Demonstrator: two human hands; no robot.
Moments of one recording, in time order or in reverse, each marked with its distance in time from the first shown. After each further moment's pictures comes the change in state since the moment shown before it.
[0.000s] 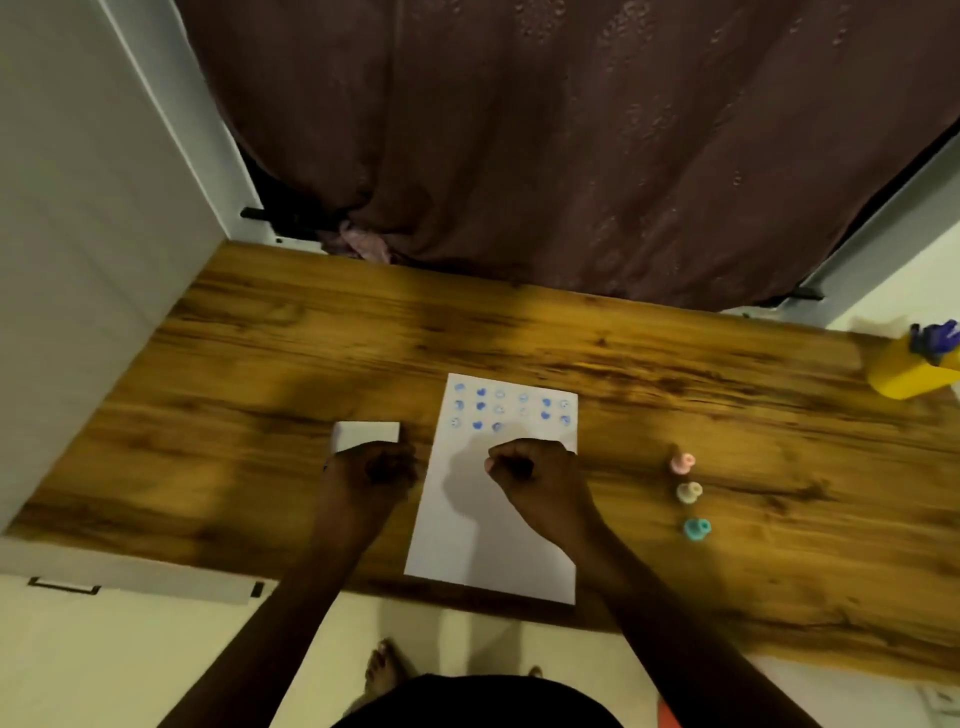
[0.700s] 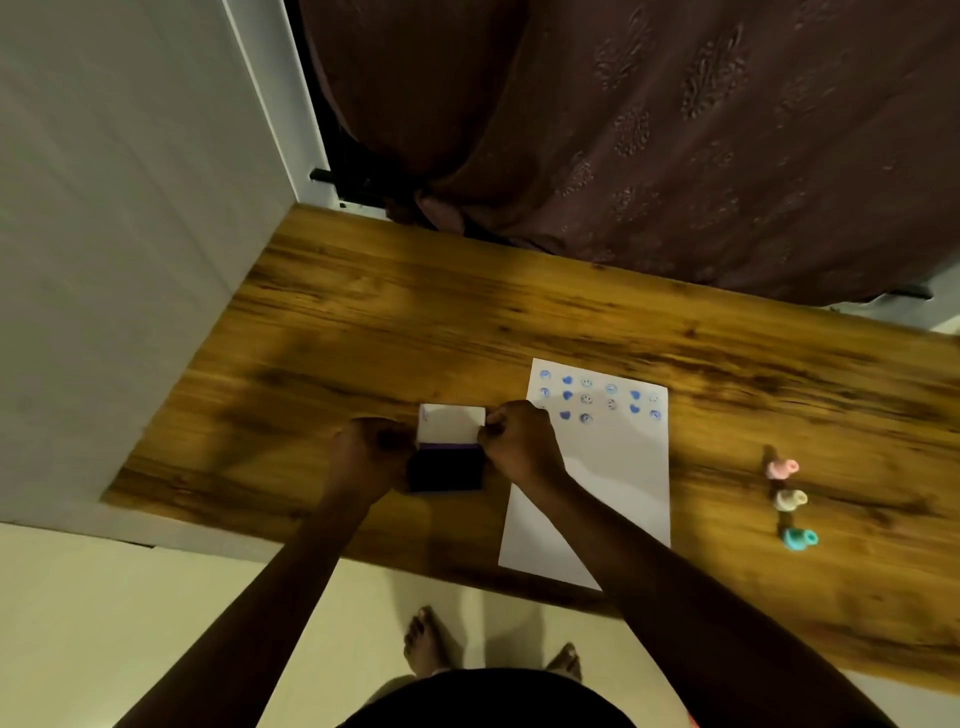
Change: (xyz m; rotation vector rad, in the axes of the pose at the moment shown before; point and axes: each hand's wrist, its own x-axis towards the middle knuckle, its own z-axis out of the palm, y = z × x) left_hand 0.065 -0.066 -0.097 0.284 0.054 -0.006; right_hand 0.073 -0.060 0.128 -0.157 -0.098 0.107
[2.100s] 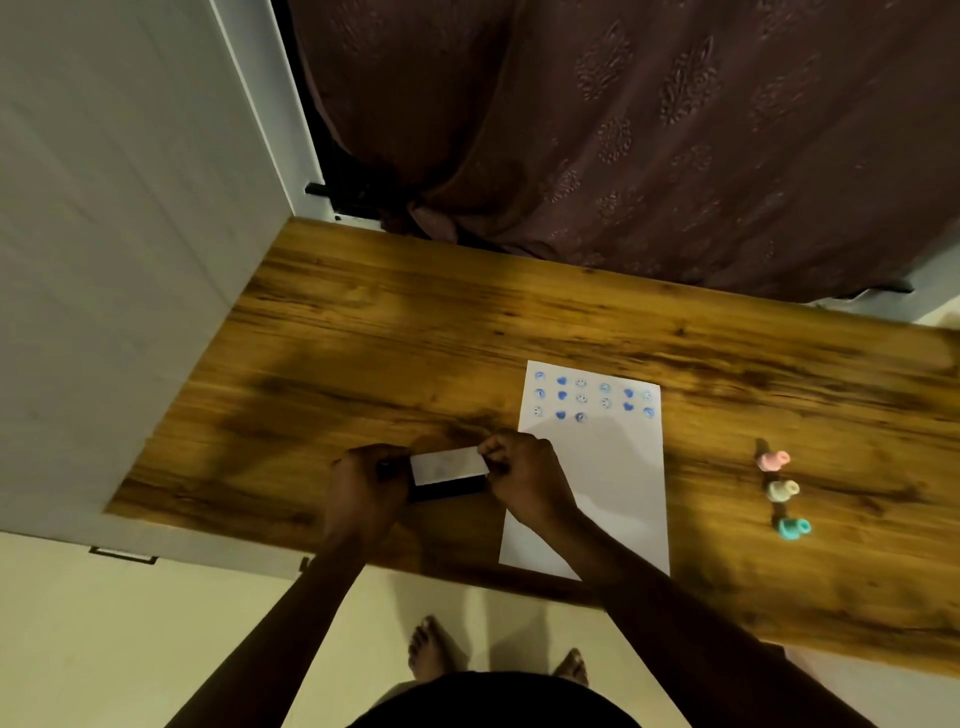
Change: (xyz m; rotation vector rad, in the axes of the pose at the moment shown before) left_hand -0.042 0.002 -0.001 0.027 0.034 0.065; right_hand -0.039 0.024 0.006 0.047 -0.026 -0.138
